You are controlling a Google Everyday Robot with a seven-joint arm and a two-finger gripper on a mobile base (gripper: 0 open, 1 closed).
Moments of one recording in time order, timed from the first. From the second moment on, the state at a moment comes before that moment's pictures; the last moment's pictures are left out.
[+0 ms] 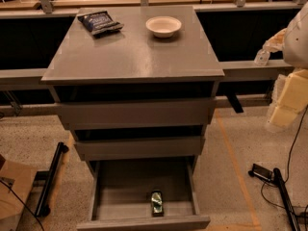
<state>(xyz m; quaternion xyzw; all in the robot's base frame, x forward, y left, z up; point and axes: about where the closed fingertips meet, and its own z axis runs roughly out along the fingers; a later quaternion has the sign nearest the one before) 0.438 -0.217 0.976 -0.60 0.78 -0.03 0.16</state>
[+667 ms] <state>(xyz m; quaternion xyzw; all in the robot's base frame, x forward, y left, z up) 0.445 -0.219 0.960 -0.59 0.79 -0.03 0.18</state>
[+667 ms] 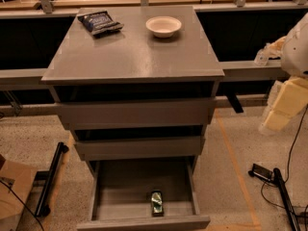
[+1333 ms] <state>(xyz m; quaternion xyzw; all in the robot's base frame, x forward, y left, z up) 0.472 -0.228 0.847 -0.54 0.82 0.05 0.20</state>
